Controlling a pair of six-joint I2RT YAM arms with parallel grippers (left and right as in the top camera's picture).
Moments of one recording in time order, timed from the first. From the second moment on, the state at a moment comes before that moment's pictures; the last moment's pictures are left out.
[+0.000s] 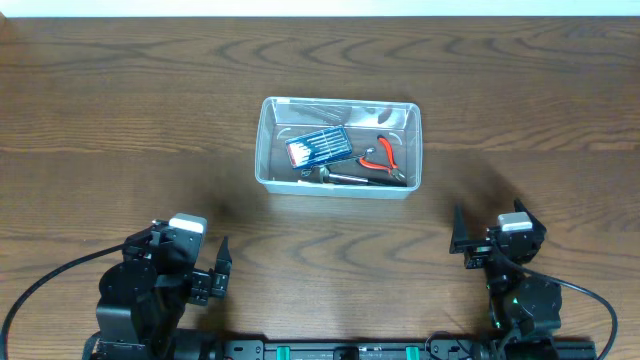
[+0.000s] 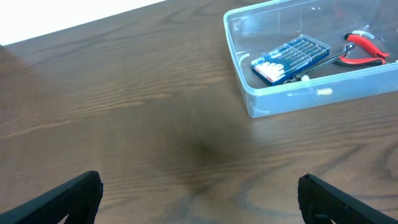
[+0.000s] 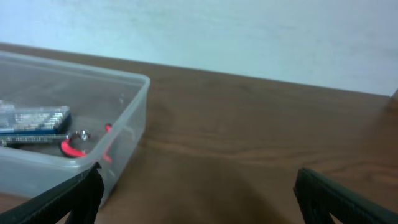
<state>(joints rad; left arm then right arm) -0.11 0.37 0.76 -0.98 0.01 0.19 0.12 0.02 0.05 -0.16 0.04 -0.08</state>
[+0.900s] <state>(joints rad) -0.11 0.37 0.76 -0.98 0.00 0.19 0.09 0.01 0.05 -0.16 0.03 -0.10</state>
